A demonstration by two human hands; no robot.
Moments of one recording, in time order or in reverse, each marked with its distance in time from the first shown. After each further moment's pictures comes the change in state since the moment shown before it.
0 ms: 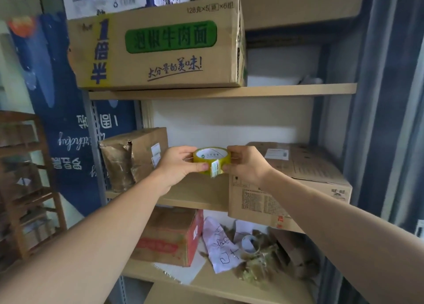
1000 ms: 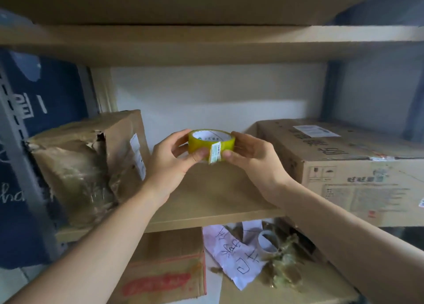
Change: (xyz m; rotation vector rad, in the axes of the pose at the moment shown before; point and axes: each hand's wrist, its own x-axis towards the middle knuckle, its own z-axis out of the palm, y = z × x) left_hand 0.150 -0.152 -0.065 -0.298 -0.142 0.292; right_hand 0.096 0.033 0.152 0.326 0.407 0.005
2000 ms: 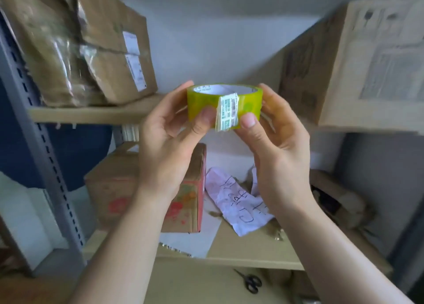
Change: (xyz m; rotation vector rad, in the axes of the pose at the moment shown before) left_hand -0.161 -0.094 0.074 -0.261 0.223 0.256; right_hand -0.132 0.135 -0.004 0.380 0.033 -0.315
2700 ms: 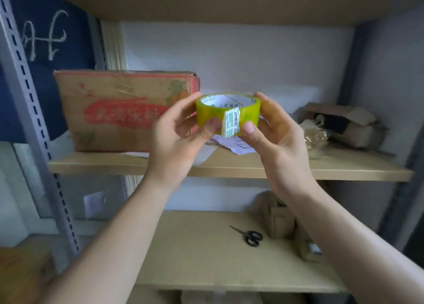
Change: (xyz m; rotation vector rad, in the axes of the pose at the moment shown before) left_hand -0.200 -0.170 -0.055 0.049 -0.092 -0.014; right_hand -0.184 0.167 -0.103 -0.159 -0.117 0.030
